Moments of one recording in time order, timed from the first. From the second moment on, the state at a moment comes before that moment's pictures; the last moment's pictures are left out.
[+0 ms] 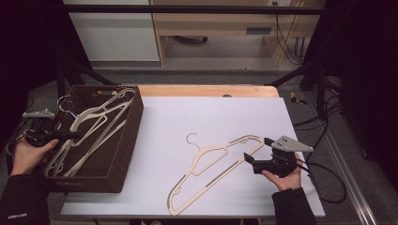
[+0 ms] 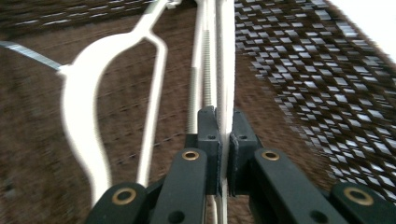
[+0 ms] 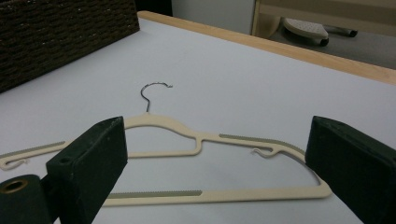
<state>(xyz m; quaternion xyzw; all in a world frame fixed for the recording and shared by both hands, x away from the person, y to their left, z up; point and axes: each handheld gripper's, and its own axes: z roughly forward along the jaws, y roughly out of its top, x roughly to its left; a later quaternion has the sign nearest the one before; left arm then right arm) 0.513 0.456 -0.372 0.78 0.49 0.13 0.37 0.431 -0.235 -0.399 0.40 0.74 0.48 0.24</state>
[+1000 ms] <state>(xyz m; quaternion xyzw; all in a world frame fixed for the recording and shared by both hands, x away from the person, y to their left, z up) 0.498 0.461 -0.364 0.71 0.55 0.25 0.36 0.431 -0.236 -0.397 0.40 0.74 0.49 0.24</state>
